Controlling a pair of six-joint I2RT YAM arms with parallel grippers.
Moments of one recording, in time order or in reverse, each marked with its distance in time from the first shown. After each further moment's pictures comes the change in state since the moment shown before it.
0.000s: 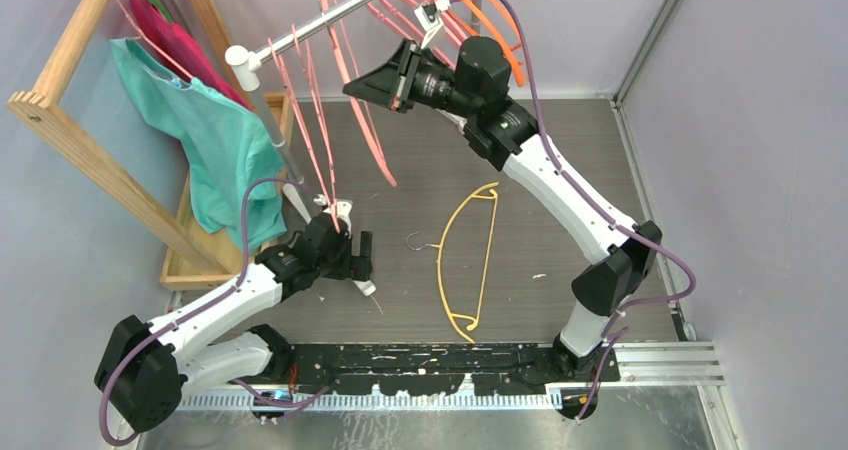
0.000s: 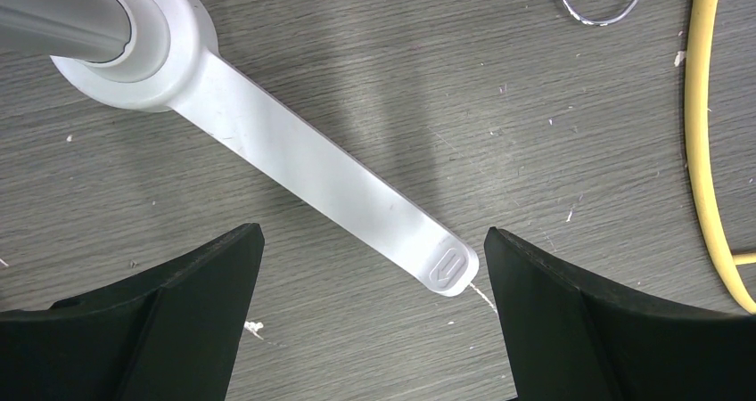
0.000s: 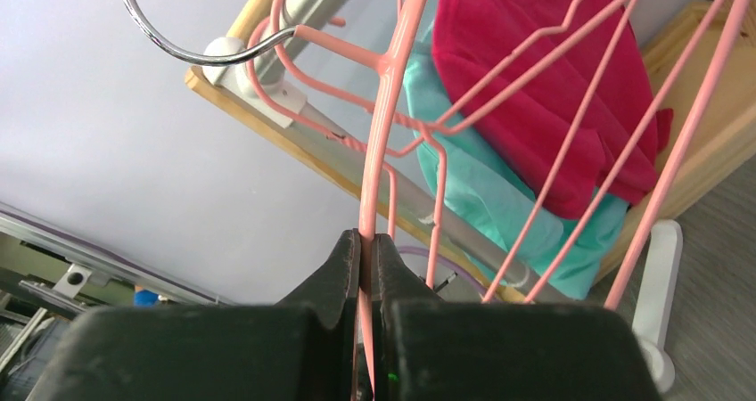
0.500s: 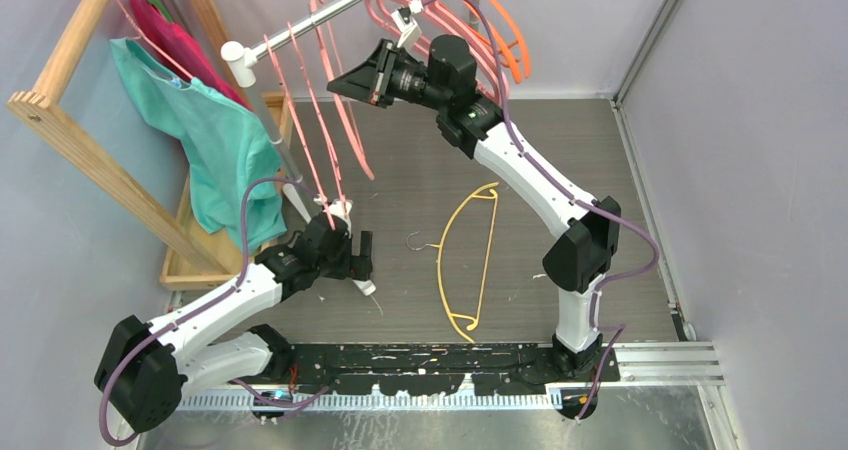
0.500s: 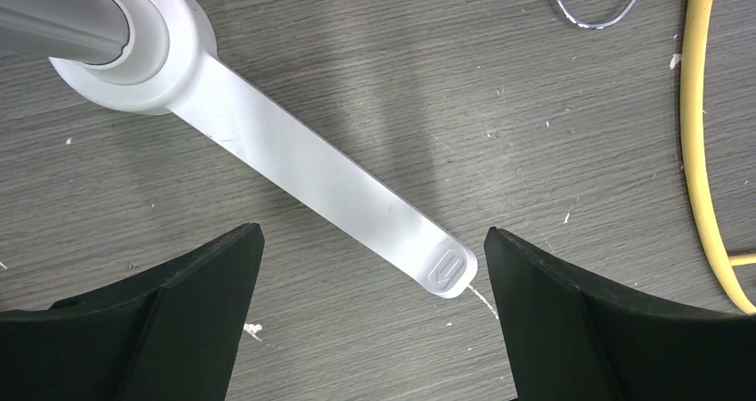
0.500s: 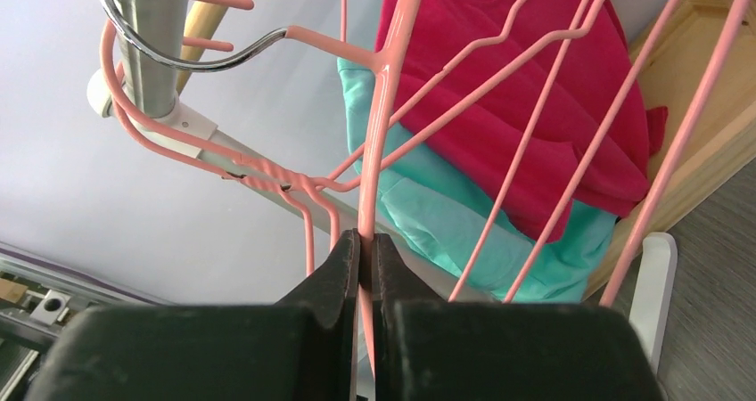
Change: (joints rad) left arm 0.000 -0.001 0.000 0.005 0.001 0.000; right arm 0.000 0.222 0.145 0.068 -0.011 0.037
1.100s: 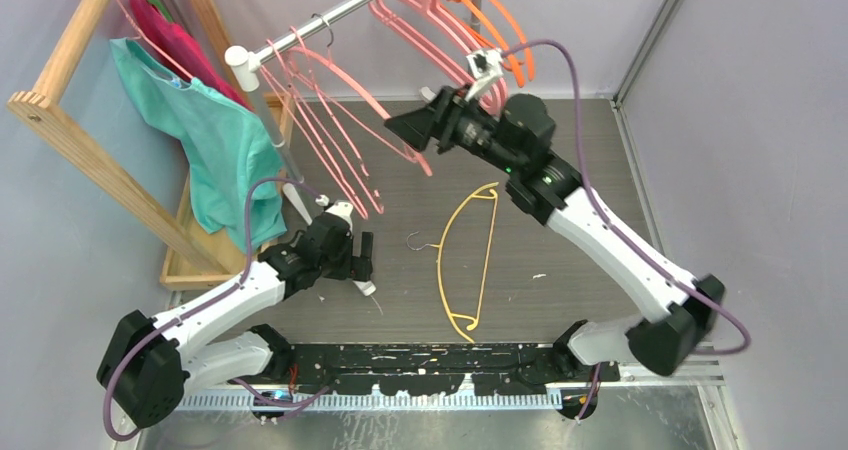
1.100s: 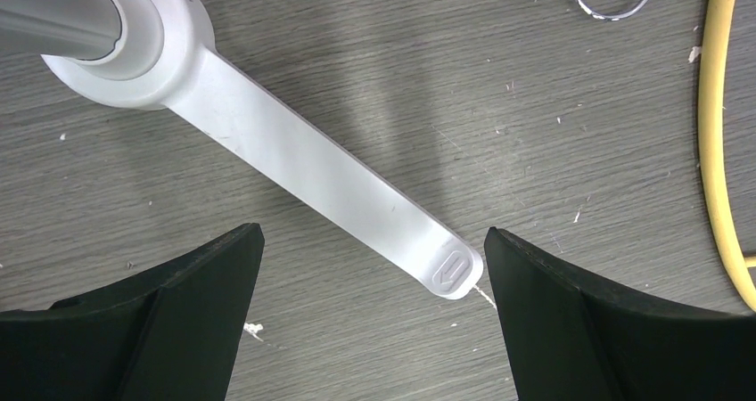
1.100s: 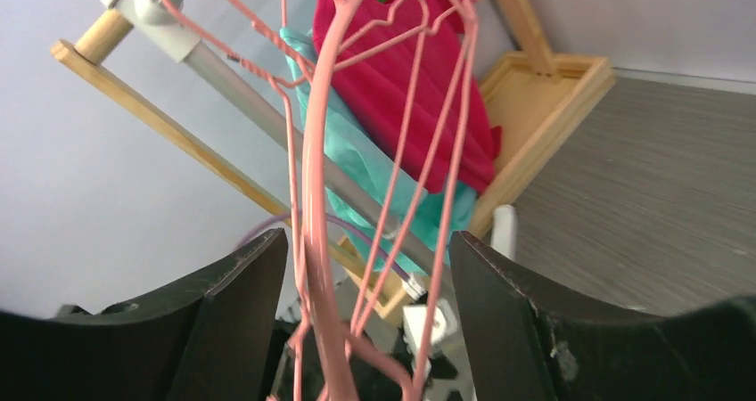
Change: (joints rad) left arm 0.000 0.023 0.000 0.002 0.000 0.000; right arm 0.001 -0.511 -0.561 0.011 0.251 -0.246
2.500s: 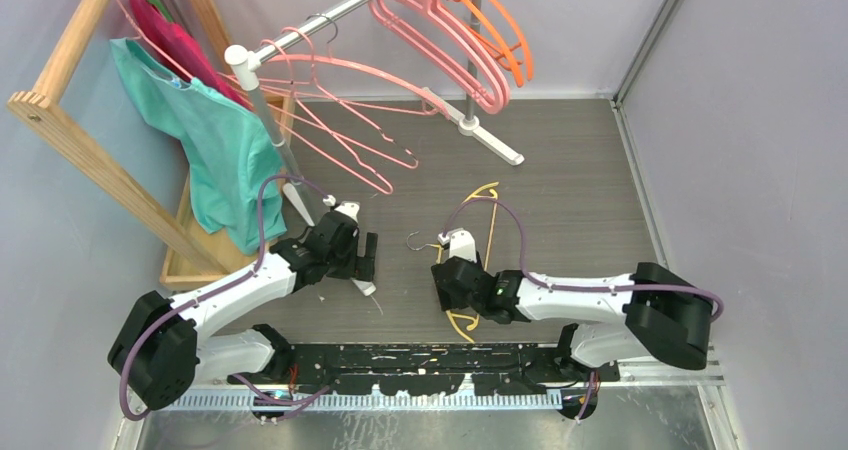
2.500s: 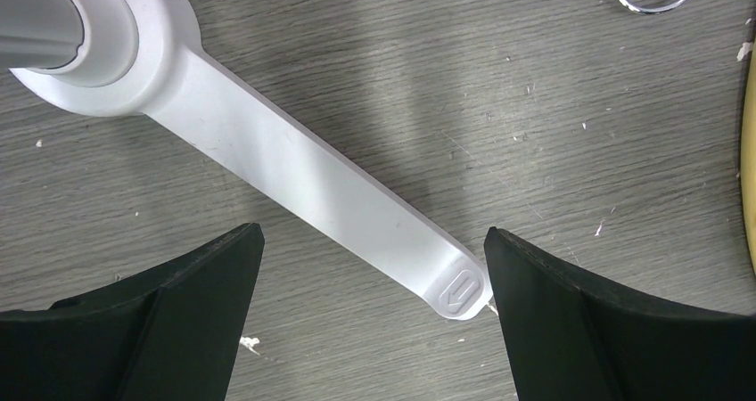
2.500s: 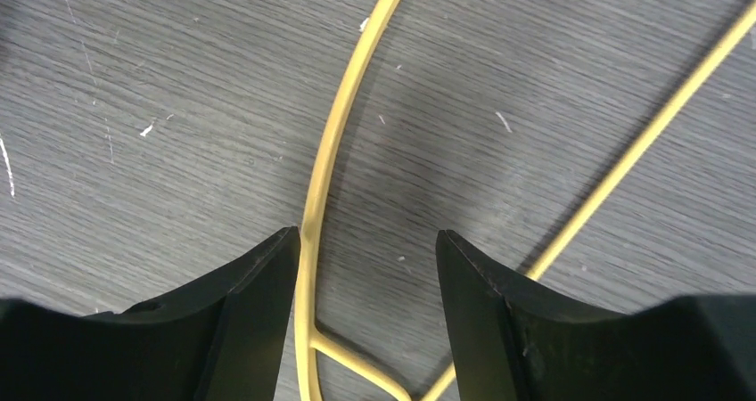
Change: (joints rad) left arm 0.000 0.109 0.017 0.024 -0.001 -0.001; right arm 0.461 -0.134 -0.905 -0.263 0.740 -0.054
